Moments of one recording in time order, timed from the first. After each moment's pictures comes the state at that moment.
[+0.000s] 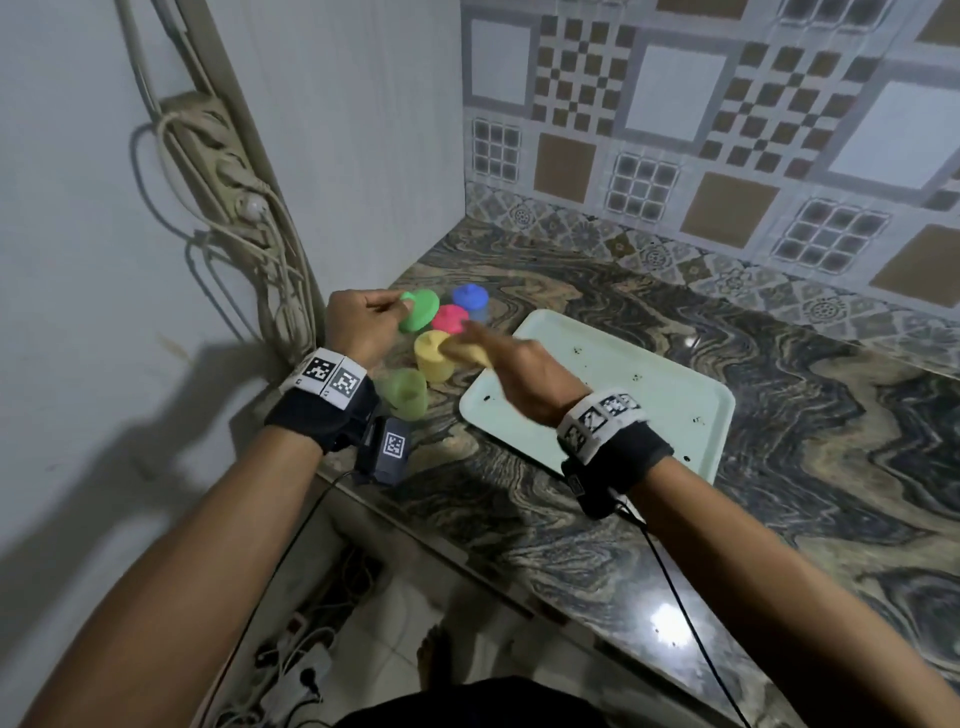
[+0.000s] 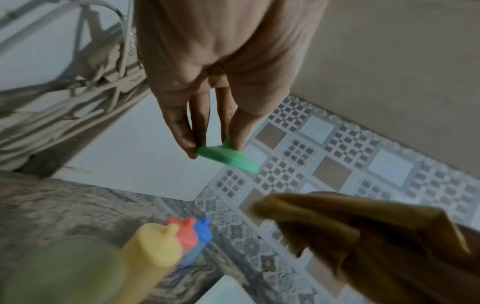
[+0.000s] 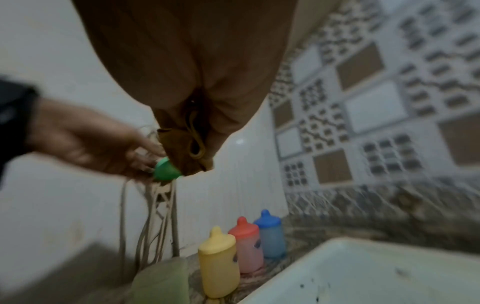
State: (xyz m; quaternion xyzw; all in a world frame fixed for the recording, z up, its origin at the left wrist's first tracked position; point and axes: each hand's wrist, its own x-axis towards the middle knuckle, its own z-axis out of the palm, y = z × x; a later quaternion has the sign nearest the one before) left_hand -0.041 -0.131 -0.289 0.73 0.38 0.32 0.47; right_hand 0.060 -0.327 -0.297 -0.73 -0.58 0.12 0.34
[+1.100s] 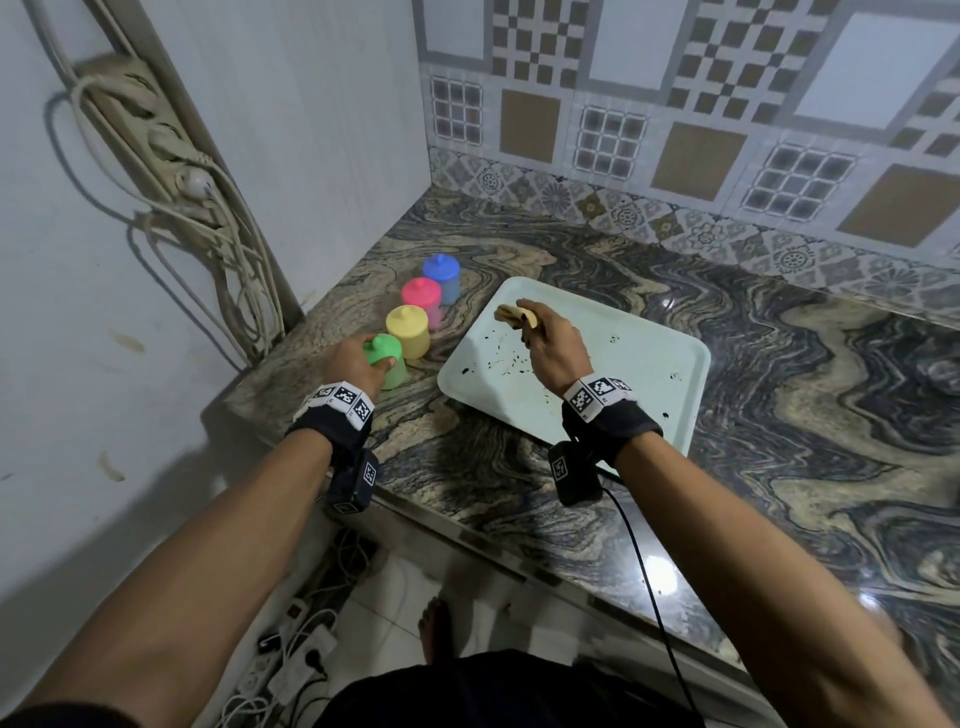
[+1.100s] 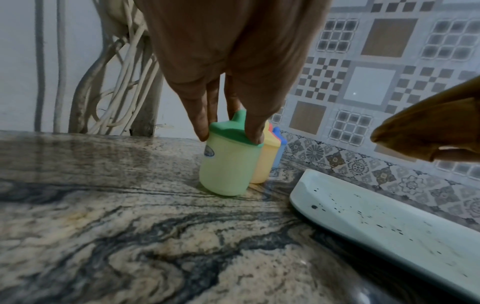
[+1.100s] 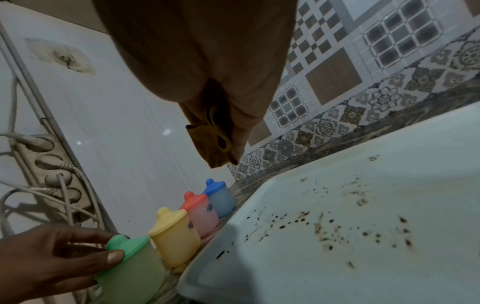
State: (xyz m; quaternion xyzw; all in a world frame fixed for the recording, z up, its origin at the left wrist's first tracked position) left_hand -0.047 -0.135 -0.383 0.85 0.42 0.13 0.29; right_hand 0.109 -0.349 -0.364 -0.83 -0.32 0.09 0.46
